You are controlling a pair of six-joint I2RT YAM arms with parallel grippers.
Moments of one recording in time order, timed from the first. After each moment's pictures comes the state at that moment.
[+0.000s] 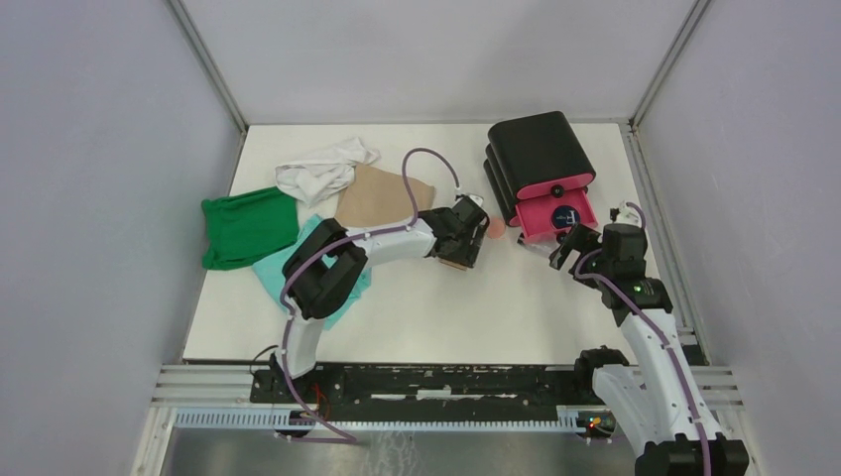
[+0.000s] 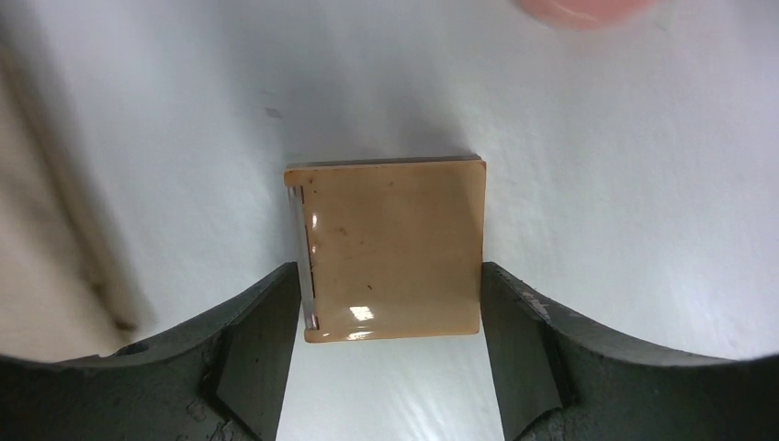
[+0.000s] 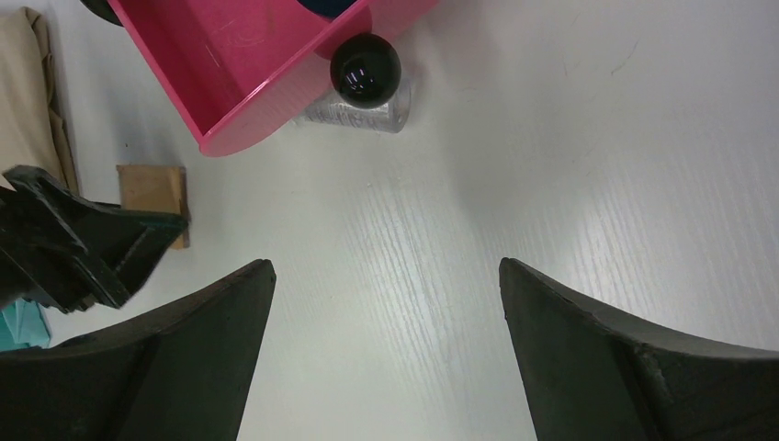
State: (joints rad) left arm -0.86 2.04 1.41 -0.42 -0.22 -0.44; right arm 0.02 0.76 0.61 -0.60 0.00 0.50
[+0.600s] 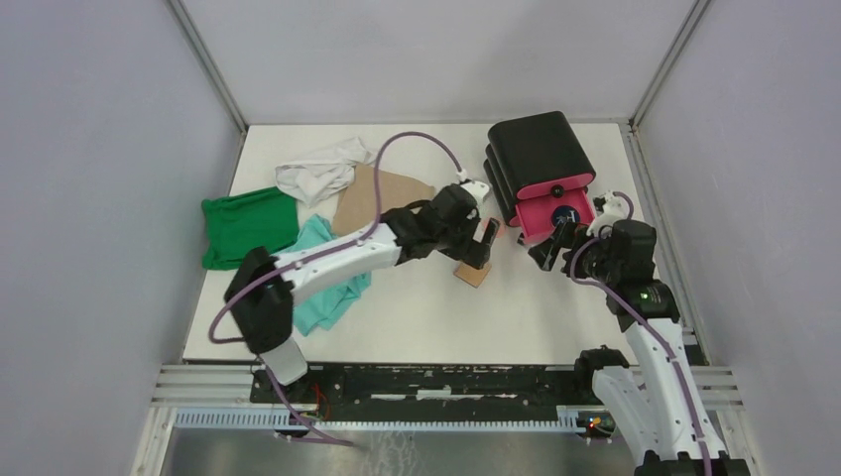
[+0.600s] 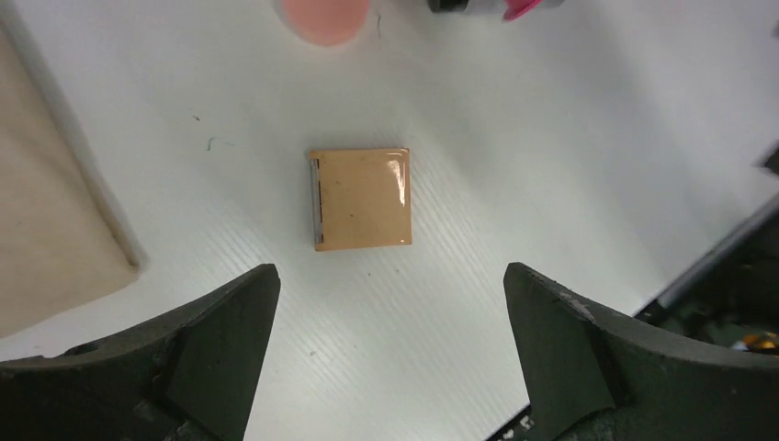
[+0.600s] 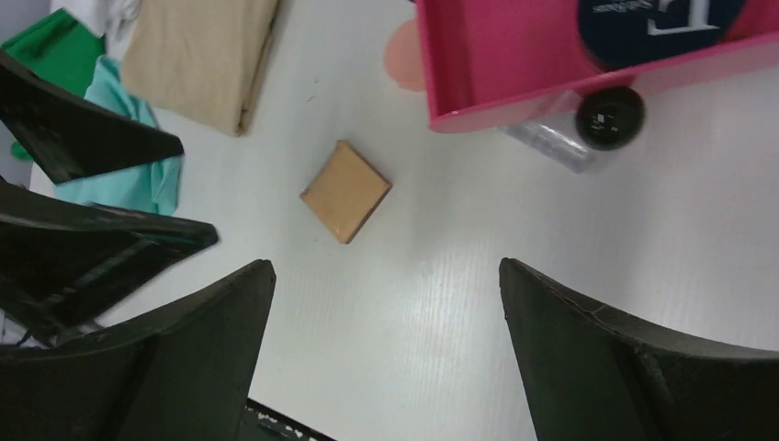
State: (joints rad) left arm -0.97 1.76 1.38 -0.45 -0.11 -0.35; right arm 0.02 0.69 0.65 -0.54 -0.32 0.37
